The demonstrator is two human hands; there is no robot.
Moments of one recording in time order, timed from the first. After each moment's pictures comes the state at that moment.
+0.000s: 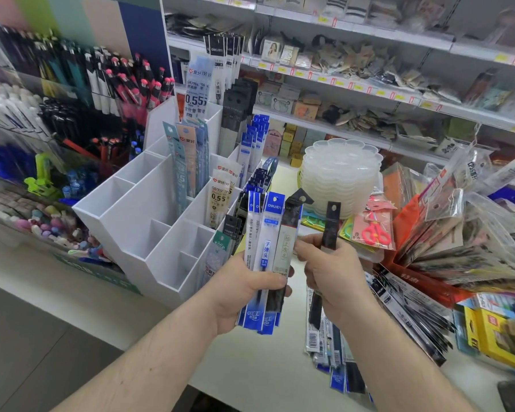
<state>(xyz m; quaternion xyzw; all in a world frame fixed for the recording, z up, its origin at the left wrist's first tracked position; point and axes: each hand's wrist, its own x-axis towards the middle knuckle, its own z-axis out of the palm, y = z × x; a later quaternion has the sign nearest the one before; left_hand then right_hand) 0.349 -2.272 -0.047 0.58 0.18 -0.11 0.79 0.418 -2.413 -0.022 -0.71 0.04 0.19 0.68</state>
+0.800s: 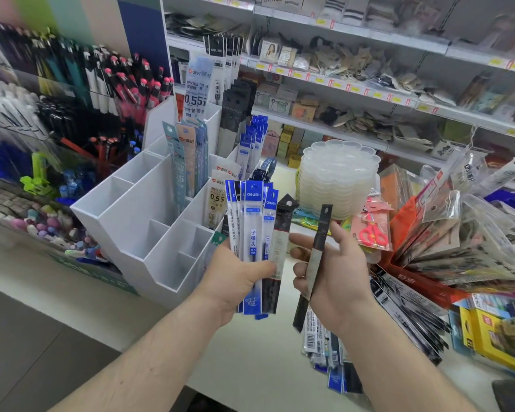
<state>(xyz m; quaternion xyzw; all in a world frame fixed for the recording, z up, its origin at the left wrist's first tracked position) 0.355 -2.274 -0.049 0.61 0.26 0.03 0.75 0.414 -2.410 -0.017 -0.54 0.14 0.30 0.78</state>
